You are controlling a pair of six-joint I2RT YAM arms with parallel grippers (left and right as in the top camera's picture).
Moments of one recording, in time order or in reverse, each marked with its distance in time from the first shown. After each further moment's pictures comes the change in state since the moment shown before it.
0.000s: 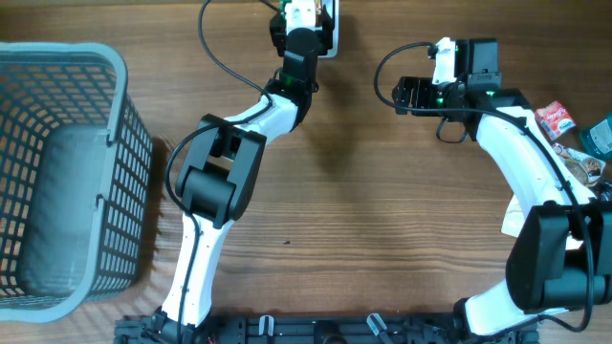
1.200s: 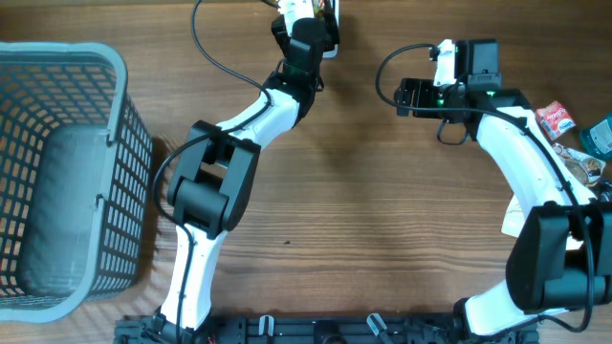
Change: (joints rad) left arm -0.023 -0.097 -0.002 -0.195 -0.009 -0.244; right arm 0.000 -0.002 0.000 -0.028 0.020 0.019
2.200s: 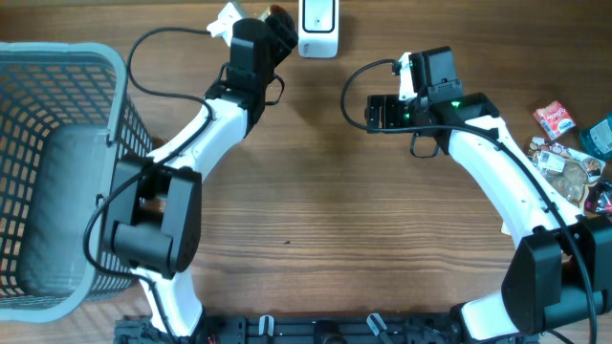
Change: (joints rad) left arm 0.149 -0.334 -0.272 -0.252 0.264 -0.574; right arm 0.190 -0.064 0.000 -0.107 0.101 0.064
